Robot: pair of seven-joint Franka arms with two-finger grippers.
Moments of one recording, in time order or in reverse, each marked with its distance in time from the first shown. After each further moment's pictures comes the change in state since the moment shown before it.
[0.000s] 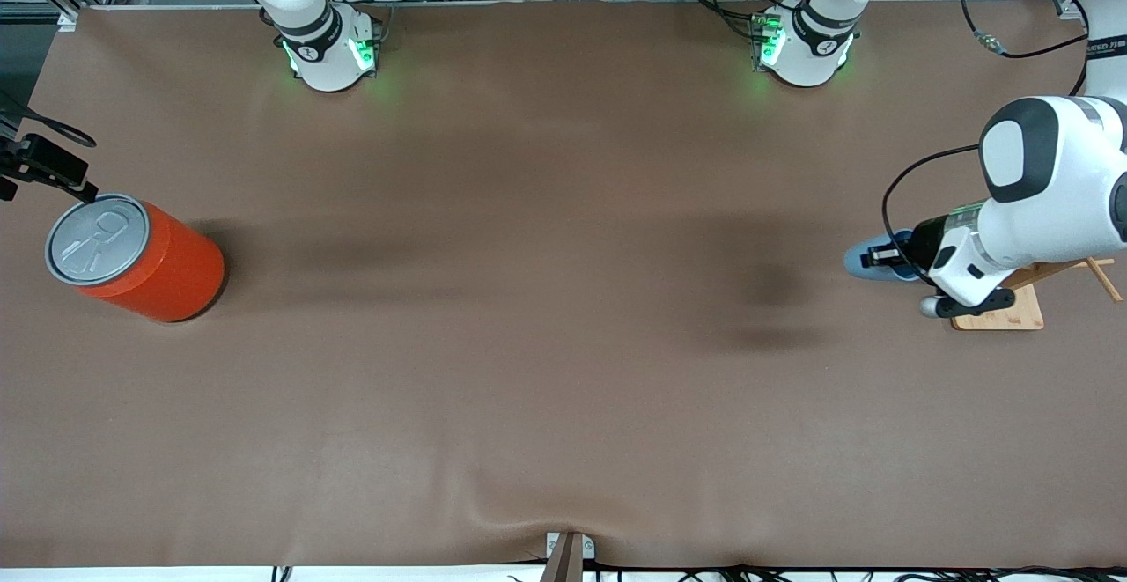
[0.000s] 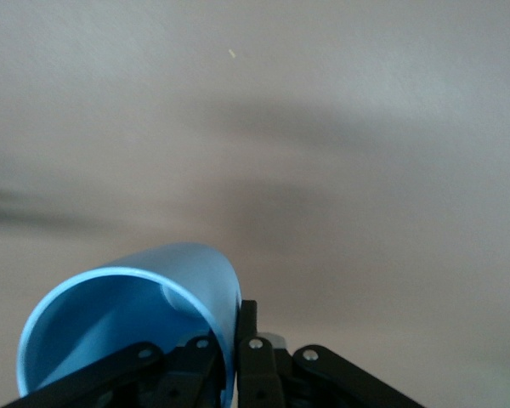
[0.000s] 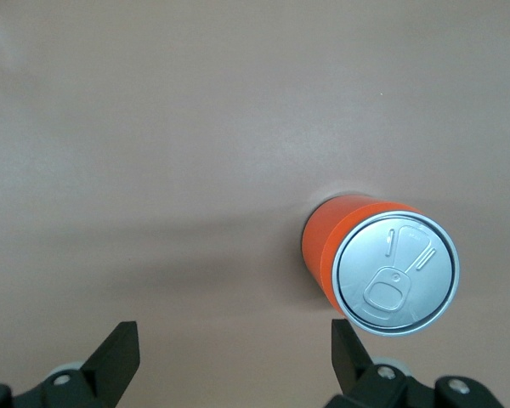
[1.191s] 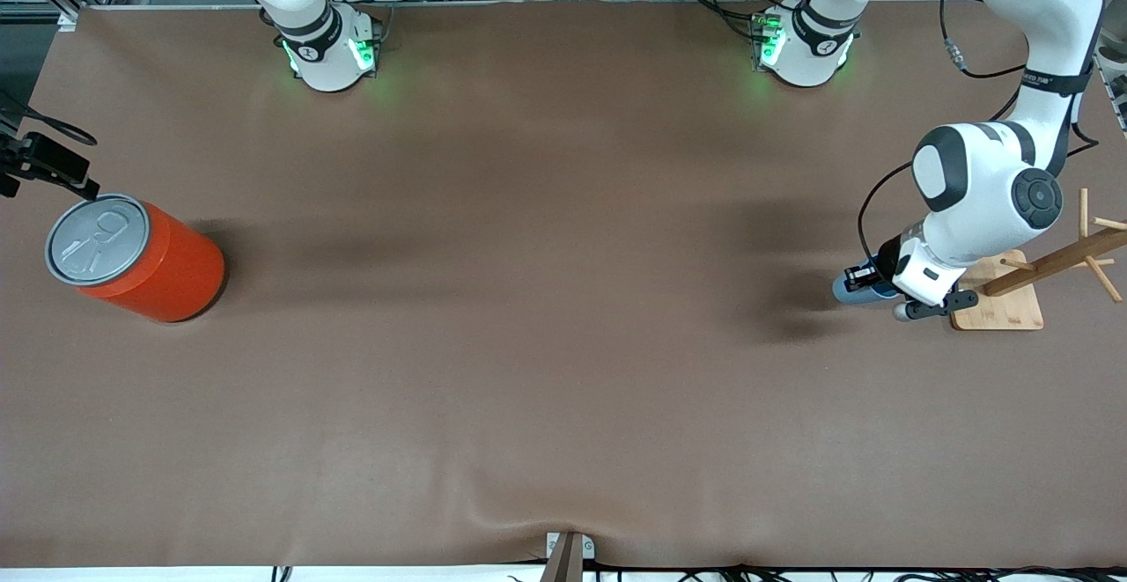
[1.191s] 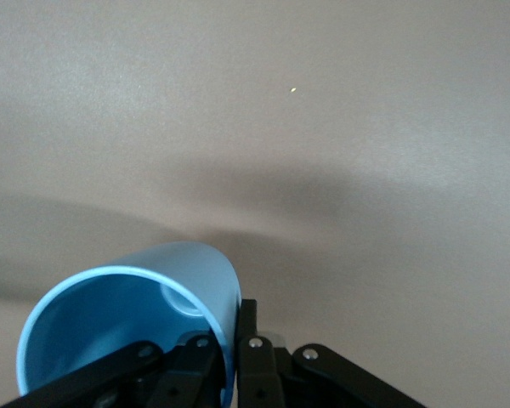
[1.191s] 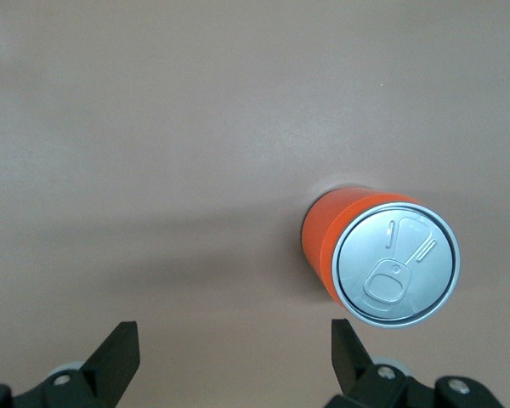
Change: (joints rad) left arm 0.002 0.051 -0.011 -0.262 0.030 0.457 -0.030; right arm -0.003 0.000 0.000 0.000 0.000 -0.018 0.004
